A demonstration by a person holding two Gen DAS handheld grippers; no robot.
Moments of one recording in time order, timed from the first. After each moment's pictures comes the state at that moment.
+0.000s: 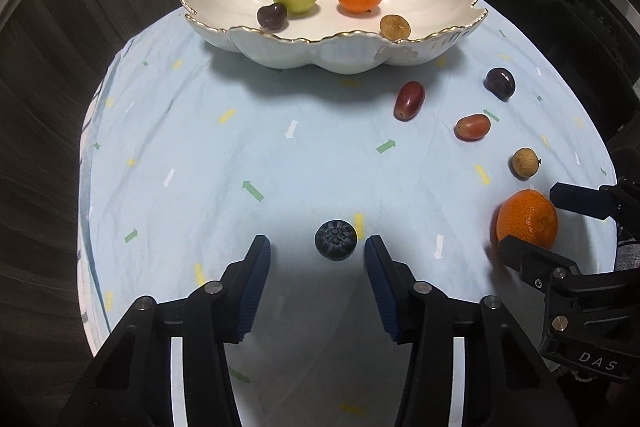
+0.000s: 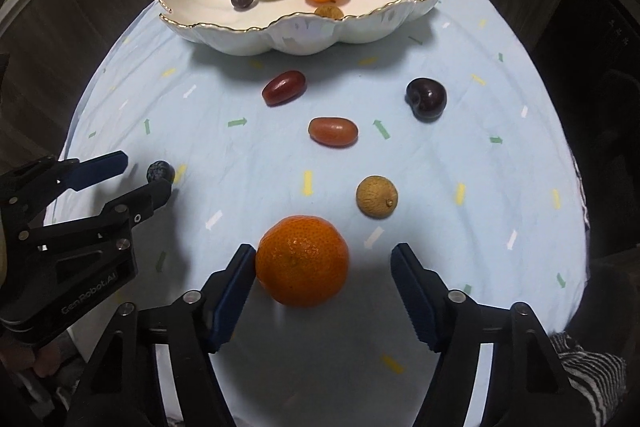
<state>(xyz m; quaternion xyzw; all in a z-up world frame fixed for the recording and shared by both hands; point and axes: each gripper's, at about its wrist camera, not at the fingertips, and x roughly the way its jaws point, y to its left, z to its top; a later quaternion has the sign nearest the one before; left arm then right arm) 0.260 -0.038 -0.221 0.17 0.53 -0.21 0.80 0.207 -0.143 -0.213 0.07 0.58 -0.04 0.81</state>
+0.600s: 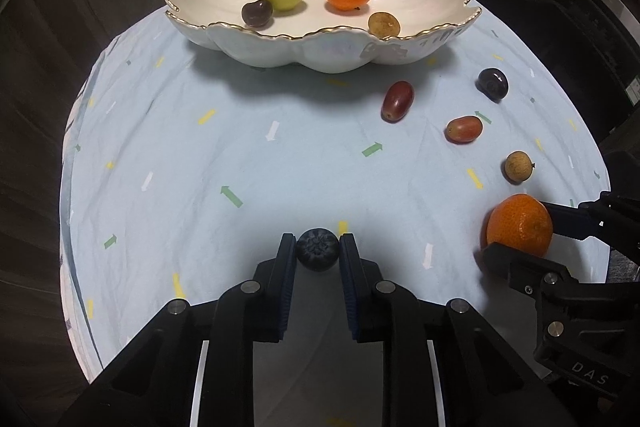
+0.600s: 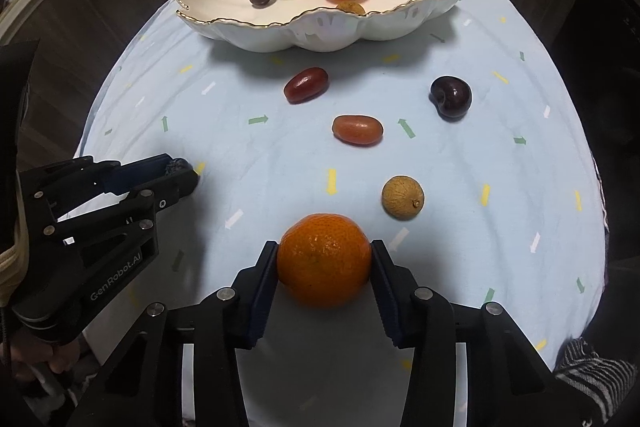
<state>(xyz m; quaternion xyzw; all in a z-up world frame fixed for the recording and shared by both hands) 0.264 -0.043 -0.227 0.16 0.53 -0.23 0.80 0.210 -0.142 -0.217 0.08 0.57 -0.01 0.81</state>
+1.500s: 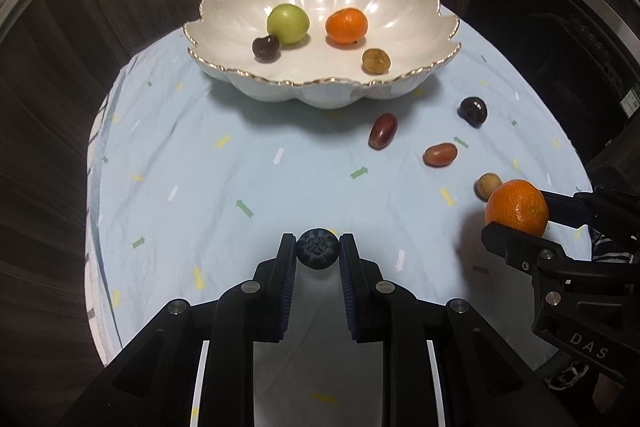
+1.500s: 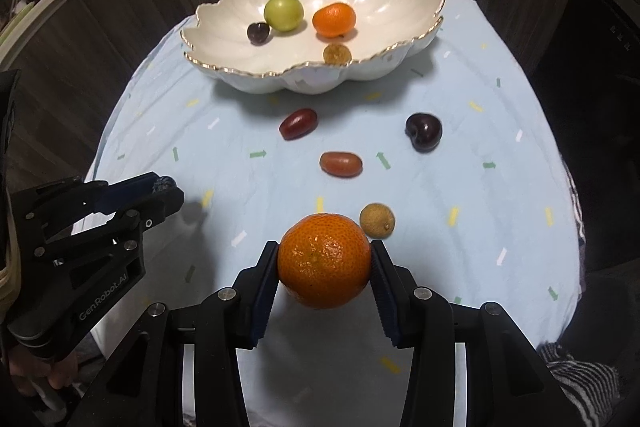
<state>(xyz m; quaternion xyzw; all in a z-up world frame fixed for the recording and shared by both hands) 0.251 -0.044 -0.188 0.15 0.51 -0.22 0.82 0.204 -0.154 -0.185 0.09 0.54 -0.02 0.84</state>
